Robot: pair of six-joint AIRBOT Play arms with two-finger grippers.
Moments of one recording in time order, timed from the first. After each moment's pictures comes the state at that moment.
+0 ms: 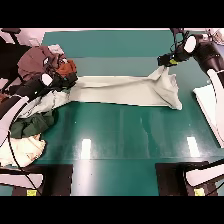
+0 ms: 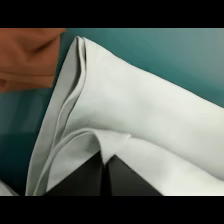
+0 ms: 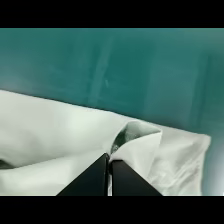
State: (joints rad) left arm -0.13 -1.53 1.17 1.22 -0.48 -1.91; right arm 0.12 -1.64 1.75 -1.61 1.10 1.59
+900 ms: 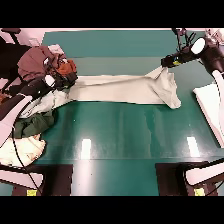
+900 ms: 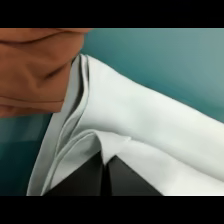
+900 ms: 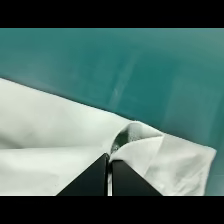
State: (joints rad) left arm -0.13 -1.59 1.18 1.26 -0.41 -1.97; right arm 0.03 -1.65 1.70 -1.39 1.01 1.31
